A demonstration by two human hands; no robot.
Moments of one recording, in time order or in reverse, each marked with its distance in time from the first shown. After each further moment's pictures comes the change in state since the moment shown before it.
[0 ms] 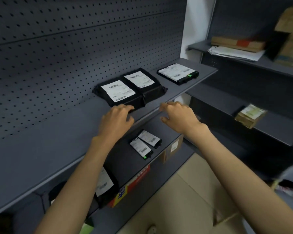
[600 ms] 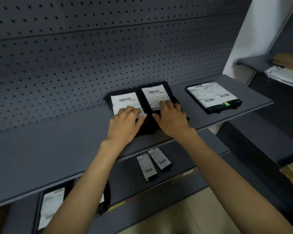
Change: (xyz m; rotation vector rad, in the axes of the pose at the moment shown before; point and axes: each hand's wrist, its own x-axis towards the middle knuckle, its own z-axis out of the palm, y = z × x) left_hand 0.117 -0.002 0.048 0.069 0.062 -0.332; right_hand 0.182 0.021 0.033 0.078 -0.084 -0.079
